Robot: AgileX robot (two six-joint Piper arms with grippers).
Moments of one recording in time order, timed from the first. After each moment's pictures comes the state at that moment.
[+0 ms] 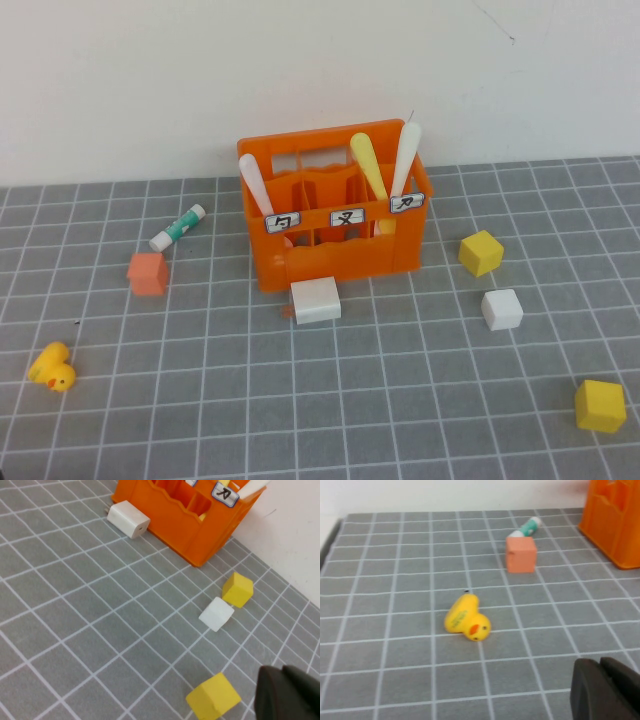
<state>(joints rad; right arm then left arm) 0.59 0.14 -0.22 -0.14 0.55 -0.34 -0.09 -0.01 0.02 0.02 0.36 -0.13</state>
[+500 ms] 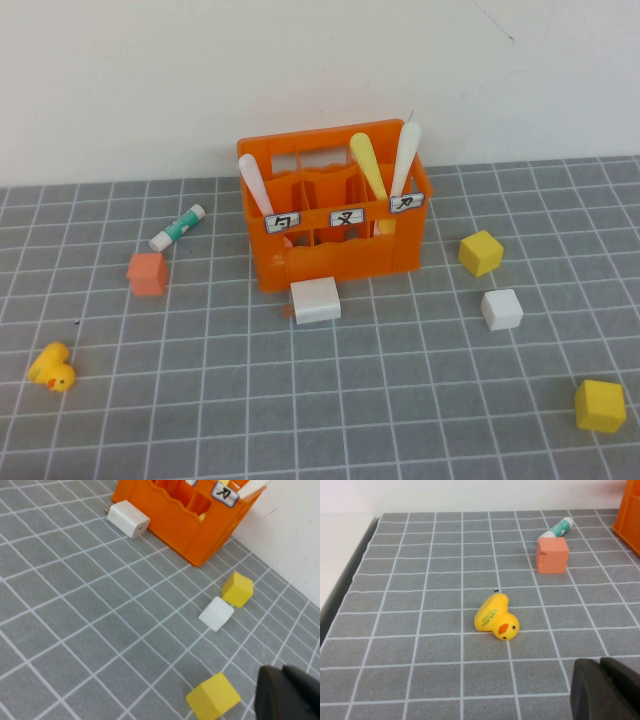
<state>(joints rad) 0.59 0.14 -0.22 -0.14 0.55 -0.34 -0.01 -0.01 0.02 0.04 0.36 -0.13</state>
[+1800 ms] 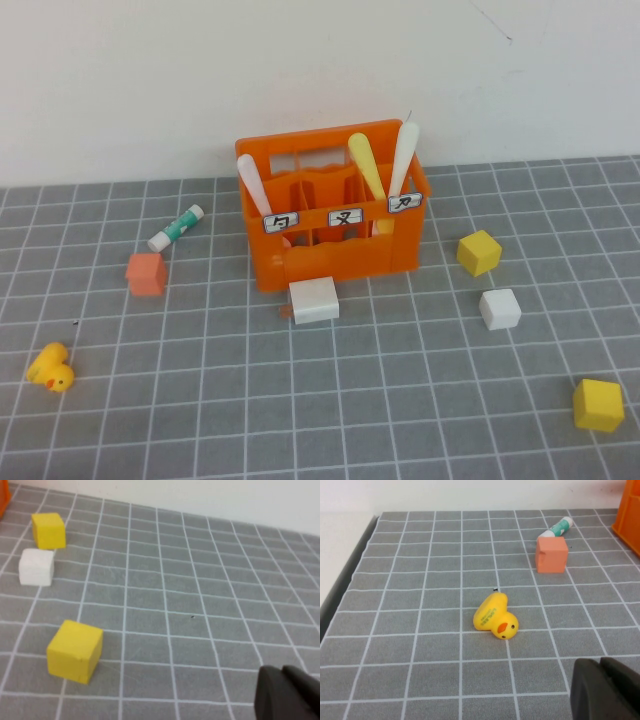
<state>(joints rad) -0.03 -0.01 0.03 -0.09 0.41 -0.11 -0.01 -0.01 0.02 0.04 0.37 -0.13</state>
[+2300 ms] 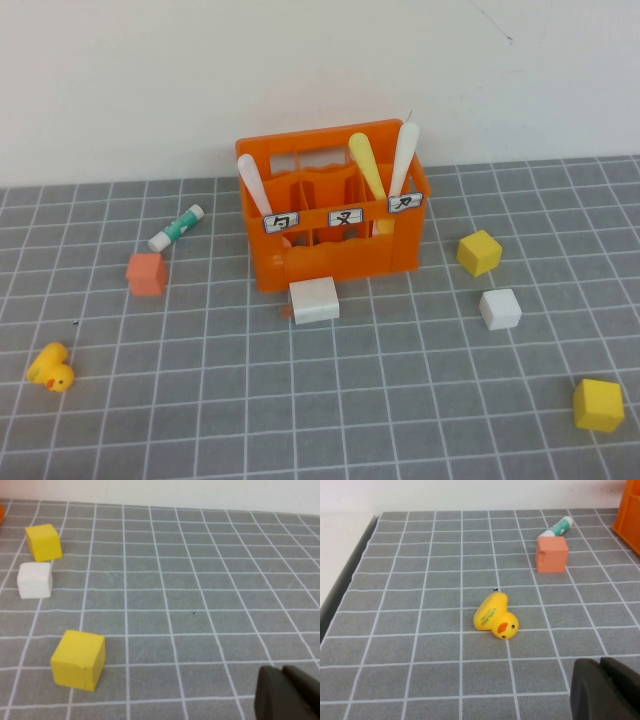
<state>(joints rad) -0.04 -0.01 0.02 -0.11 0.42 0.02 -0.01 -0.01 0.02 0.04 0.37 -0.13</state>
